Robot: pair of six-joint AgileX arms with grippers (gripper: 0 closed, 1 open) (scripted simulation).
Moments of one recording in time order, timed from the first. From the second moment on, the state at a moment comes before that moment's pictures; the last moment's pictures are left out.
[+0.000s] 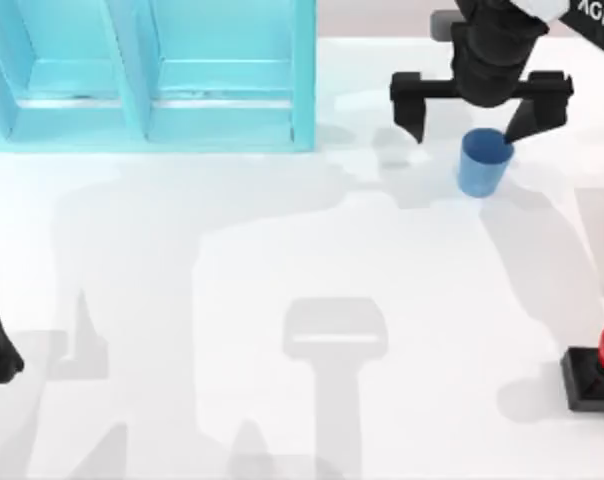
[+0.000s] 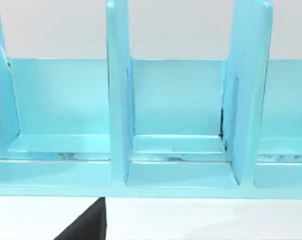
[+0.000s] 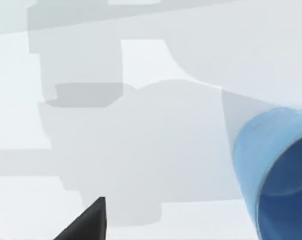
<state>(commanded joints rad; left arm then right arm) 0.00 0.00 0.00 0.00 0.00 0.00 0.32 2.48 2.27 -1.17 0.07 0.34</state>
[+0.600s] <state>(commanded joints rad) 0.00 0.00 0.00 0.00 0.00 0.00 0.32 2.52 2.19 -1.05 0.07 0.34</state>
